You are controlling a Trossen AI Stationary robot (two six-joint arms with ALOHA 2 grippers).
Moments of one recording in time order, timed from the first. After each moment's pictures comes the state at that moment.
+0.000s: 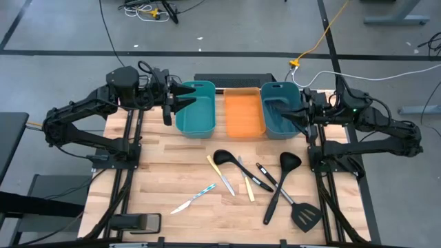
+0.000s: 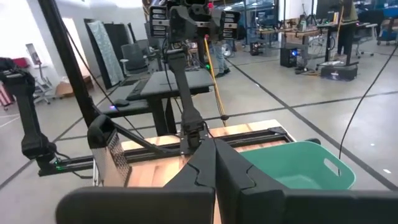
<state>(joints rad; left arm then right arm) 0.20 1.10 1.41 -0.38 0.02 -0.17 -0.14 0.70 1.00 -0.33 -0.11 0.12</state>
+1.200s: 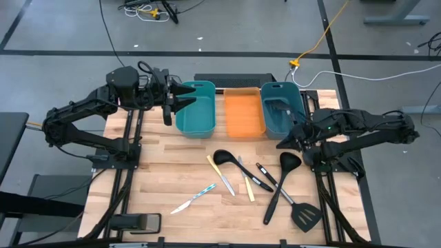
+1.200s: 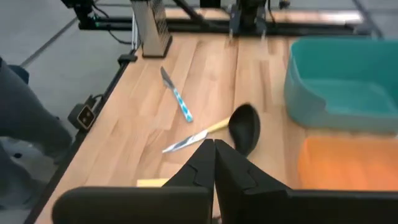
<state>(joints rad) 0.20 1.10 1.41 -0.38 0.02 -0.15 0.09 0.81 1.00 -0.73 -0.12 0.03</state>
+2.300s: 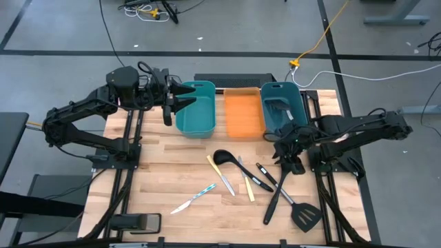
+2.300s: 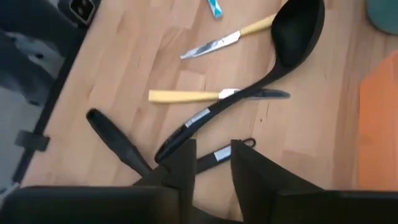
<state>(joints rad) 0.20 1.10 1.41 -0.38 0.02 -0.13 0.13 1.05 1.00 -0.92 -0.20 -0.07</state>
